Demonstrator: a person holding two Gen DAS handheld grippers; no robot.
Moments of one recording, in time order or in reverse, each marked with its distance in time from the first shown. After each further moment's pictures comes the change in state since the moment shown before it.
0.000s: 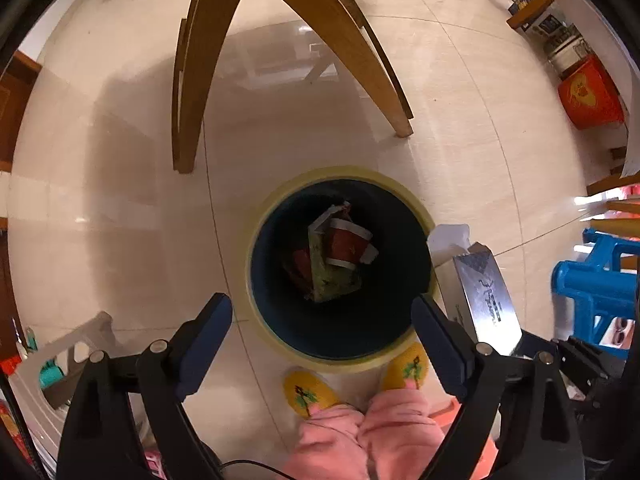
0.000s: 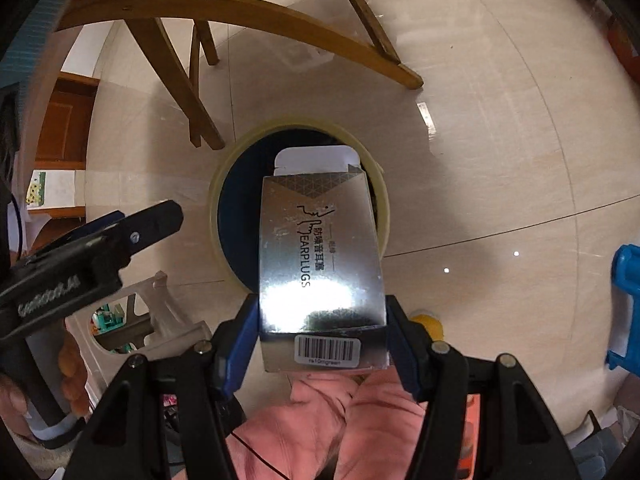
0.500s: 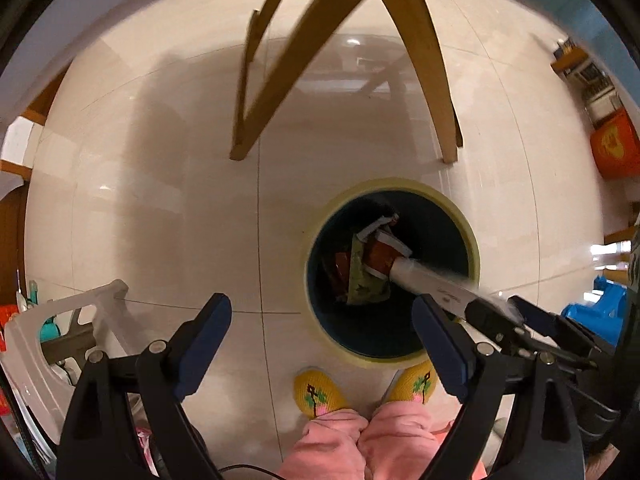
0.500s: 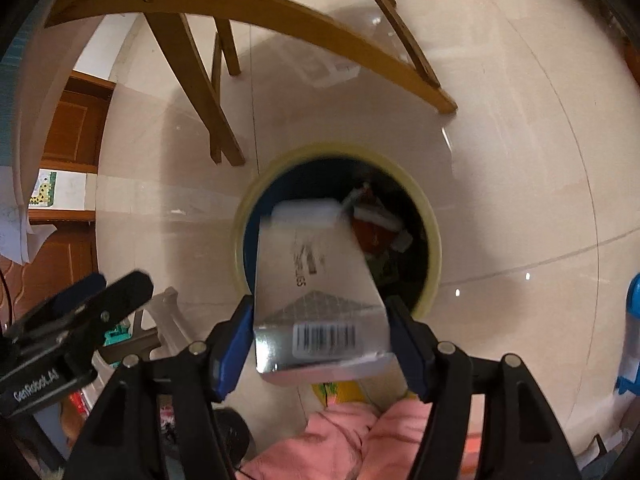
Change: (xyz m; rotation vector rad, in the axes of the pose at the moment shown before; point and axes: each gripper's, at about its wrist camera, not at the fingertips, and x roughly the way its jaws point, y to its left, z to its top) left arm -0.026 0.058 -0.014 -0.181 -0.051 0.061; right arm 0.012 0.035 0.024 -0.058 -0.095 0.023
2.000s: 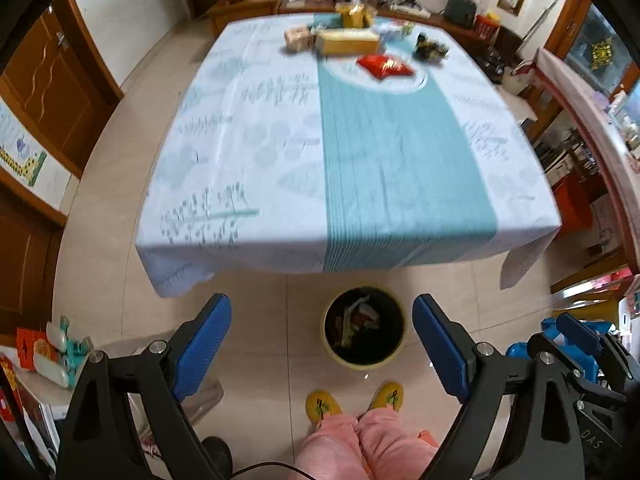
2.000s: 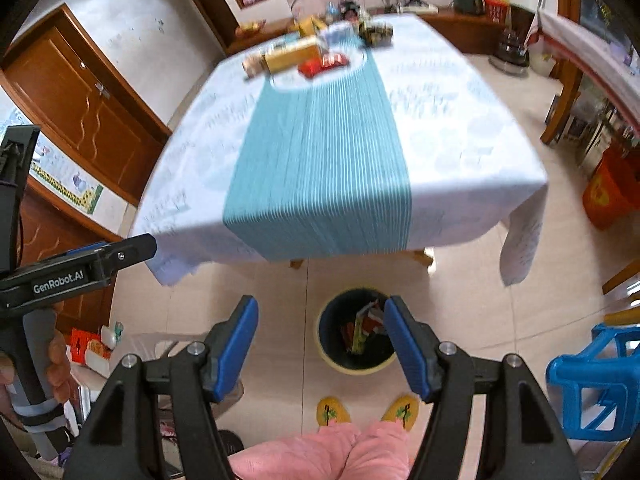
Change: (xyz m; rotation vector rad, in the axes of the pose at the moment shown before) left arm -0.383 0.057 0.011 0.002 -0.295 -0.055; right arm -0.375 0.157 -0.039 -0.213 -0.388 -0.076
